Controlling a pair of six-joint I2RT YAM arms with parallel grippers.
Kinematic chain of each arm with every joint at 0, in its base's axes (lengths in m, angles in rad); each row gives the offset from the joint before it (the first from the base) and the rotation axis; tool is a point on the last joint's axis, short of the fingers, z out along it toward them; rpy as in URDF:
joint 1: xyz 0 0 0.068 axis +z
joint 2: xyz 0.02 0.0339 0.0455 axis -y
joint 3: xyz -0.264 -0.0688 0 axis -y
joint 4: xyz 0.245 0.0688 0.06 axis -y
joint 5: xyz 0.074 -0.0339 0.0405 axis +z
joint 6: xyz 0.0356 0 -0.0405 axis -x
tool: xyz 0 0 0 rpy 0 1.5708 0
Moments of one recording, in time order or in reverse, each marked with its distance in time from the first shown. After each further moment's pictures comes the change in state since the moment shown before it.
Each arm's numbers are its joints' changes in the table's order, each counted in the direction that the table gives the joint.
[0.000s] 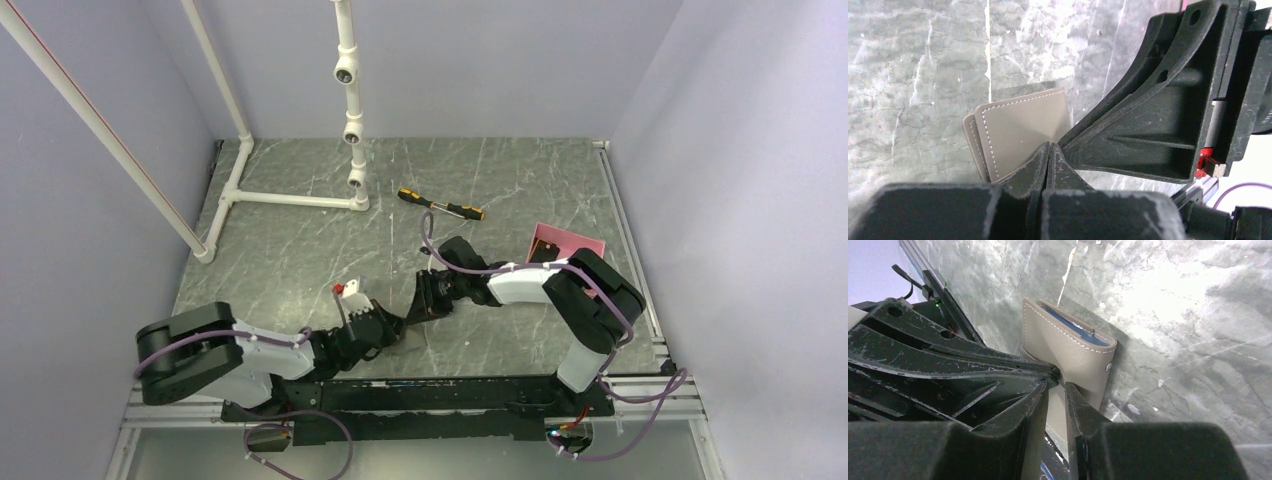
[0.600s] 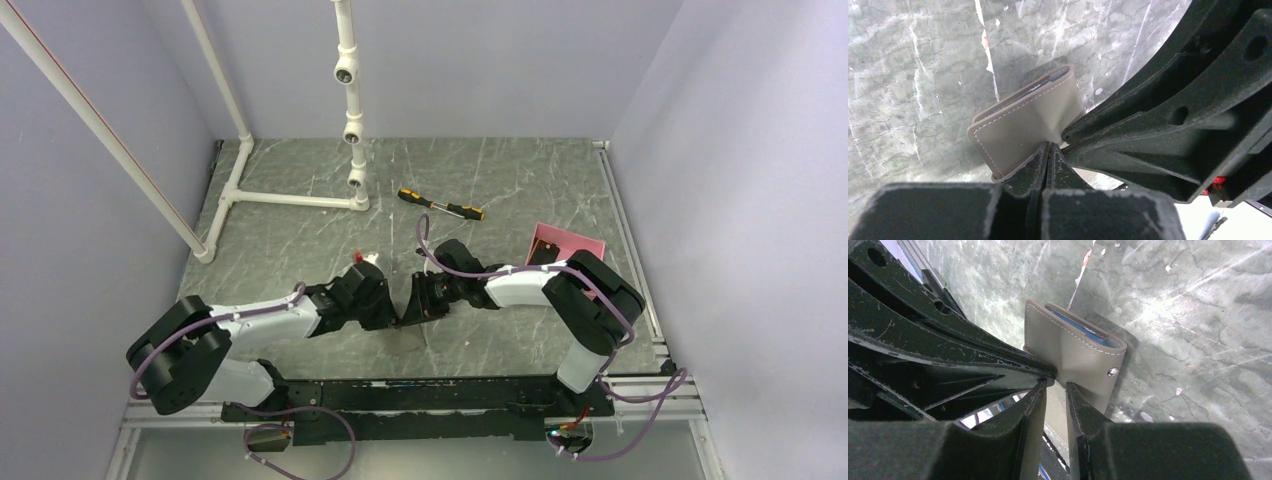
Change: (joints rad) left arm 0.299 -0.010 0.318 -0.584 -0.534 -0.276; right arm 0.029 0.009 0.000 0.016 -0.034 -0.002
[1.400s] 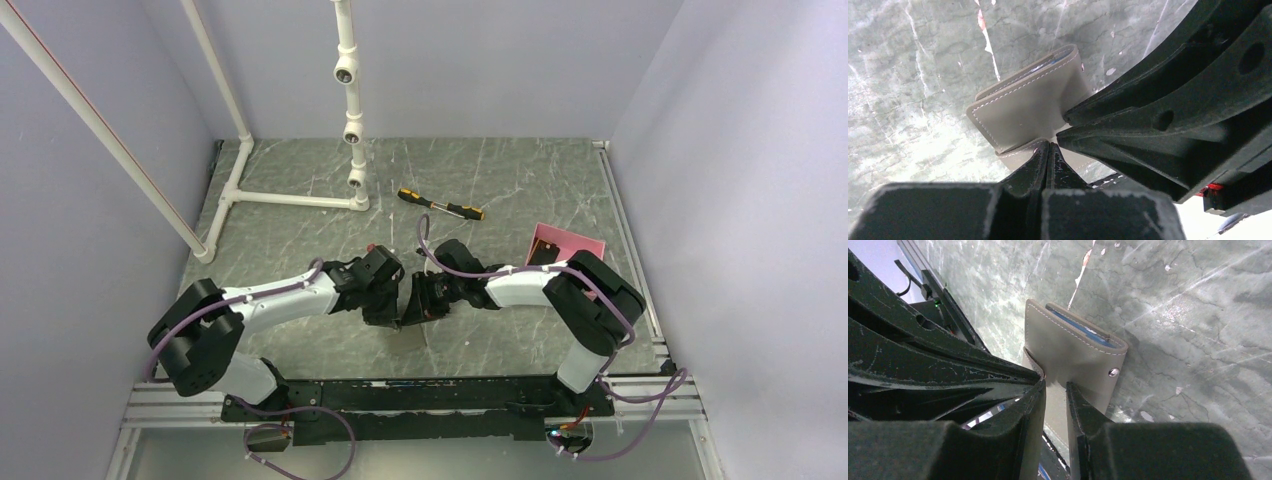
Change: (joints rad) left arm -0.010 -0.093 0.240 -0.348 -0.013 -0.077; right arm 0.000 0.006 -0.002 -0.002 -0.003 0.000
